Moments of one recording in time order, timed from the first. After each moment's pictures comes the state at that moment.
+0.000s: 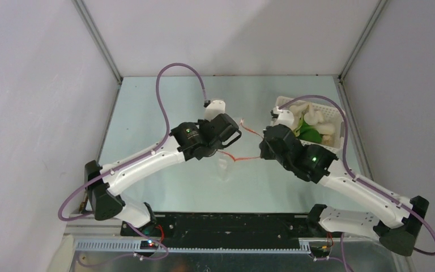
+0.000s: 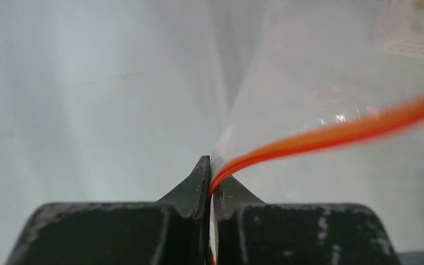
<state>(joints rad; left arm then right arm) -1.03 1.47 1.46 -0.93 -0.62 -0.69 0.95 1.06 1.06 -0.66 0.48 0.69</state>
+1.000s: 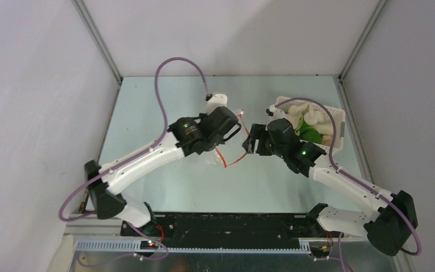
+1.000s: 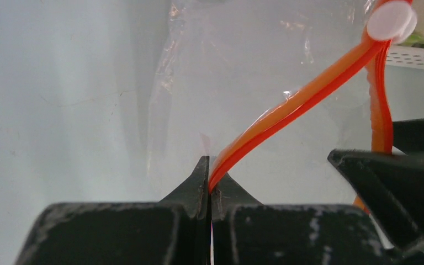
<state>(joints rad) -1.00 1.45 1.49 -0.93 -0.62 -0.62 0.71 1.12 0.88 -0.37 0.12 0.66</state>
